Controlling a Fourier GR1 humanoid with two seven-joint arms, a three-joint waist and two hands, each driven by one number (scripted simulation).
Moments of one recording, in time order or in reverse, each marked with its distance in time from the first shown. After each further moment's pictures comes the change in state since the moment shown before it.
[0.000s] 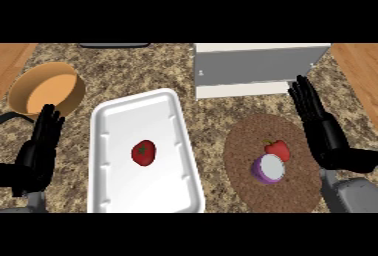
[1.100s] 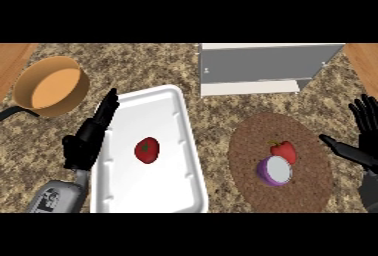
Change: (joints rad) left arm -0.182 -0.062 -0.220 0.018 -0.168 -0.039 0.145; right arm -0.066 -0.044 -0.388 0.668 -0.128 0.228 -0.453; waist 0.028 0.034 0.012
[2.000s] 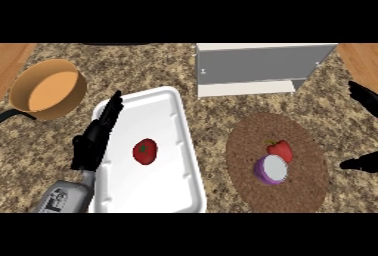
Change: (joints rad) left arm 0.002 -0.038 0.002 0.024 -0.042 0.003 0.002; right arm 0.052 -0.340 0.242 -0.390 0.301 0.150 0.370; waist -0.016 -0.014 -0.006
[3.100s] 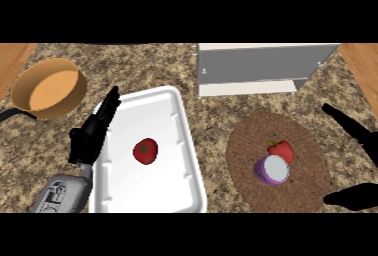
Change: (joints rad) left arm -0.034 -0.036 0.088 0.044 -0.046 -0.072 -0.011; right arm 0.224 0.087 -0.002 -0.603 0.336 0.001 0.487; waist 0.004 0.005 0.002
